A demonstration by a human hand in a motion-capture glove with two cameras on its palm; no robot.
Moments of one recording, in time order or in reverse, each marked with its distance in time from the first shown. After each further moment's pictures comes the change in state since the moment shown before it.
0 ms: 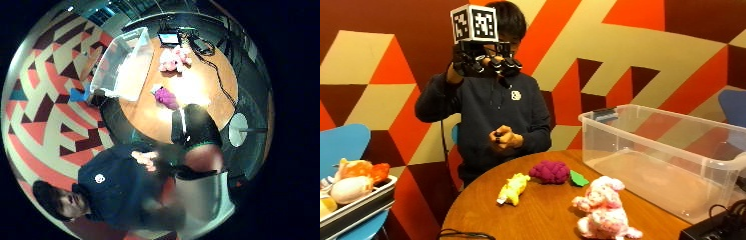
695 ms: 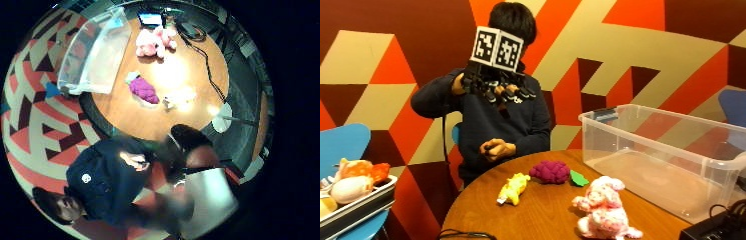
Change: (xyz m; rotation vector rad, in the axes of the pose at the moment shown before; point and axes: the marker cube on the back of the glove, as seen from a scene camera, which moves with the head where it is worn) arm 0.011 -0.046 0.053 -0.218 0.208 -0.031
